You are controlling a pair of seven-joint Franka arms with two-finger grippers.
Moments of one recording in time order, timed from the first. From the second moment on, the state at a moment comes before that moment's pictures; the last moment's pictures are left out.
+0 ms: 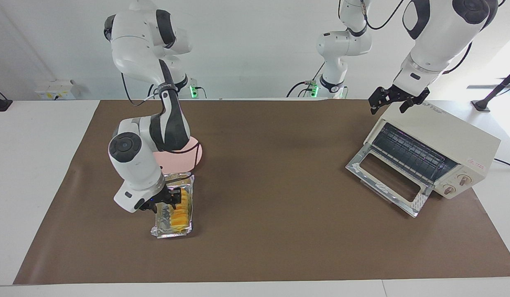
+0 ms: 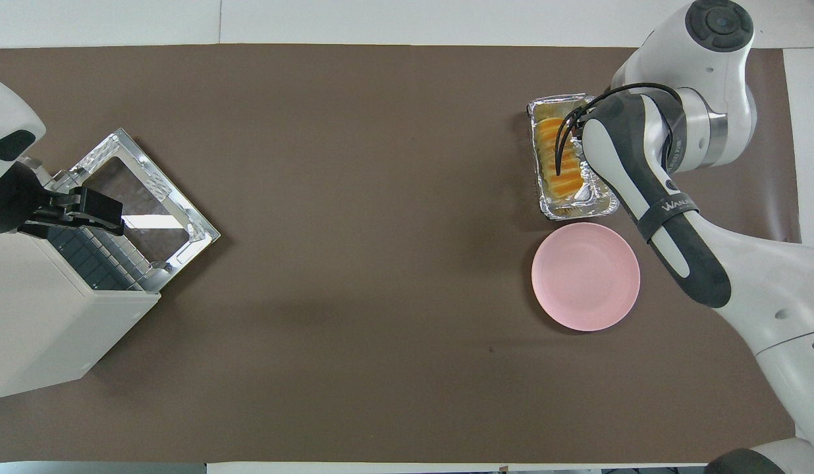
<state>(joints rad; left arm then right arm) -0.03 -0.02 -0.09 -1.62 0.00 1.49 -0.09 0.04 0.63 0.06 -1.37 -0.07 2.03 -0.07</state>
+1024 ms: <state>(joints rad) -0.03 -0.02 -0.09 -1.62 0.00 1.49 -0.09 0.04 0.60 0.07 -1.46 -0.08 2.05 -0.09</state>
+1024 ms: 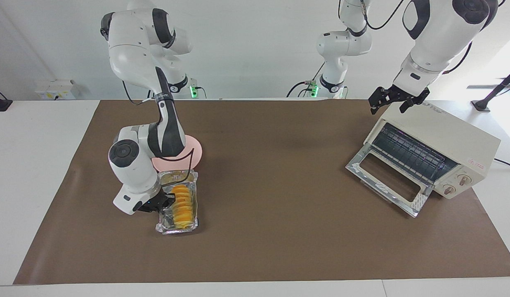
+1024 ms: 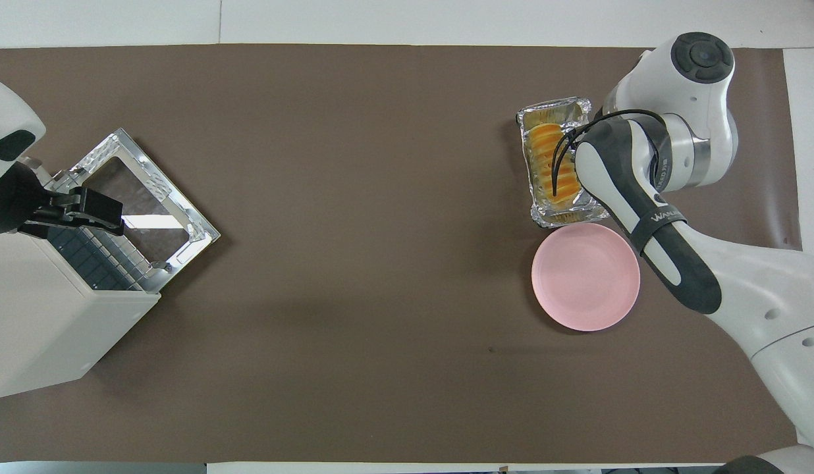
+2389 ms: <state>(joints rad) -0.03 -0.02 -0.09 -1.62 0.00 1.49 -0.09 0.57 0.54 0.09 -1.64 0.04 2.25 0.51</state>
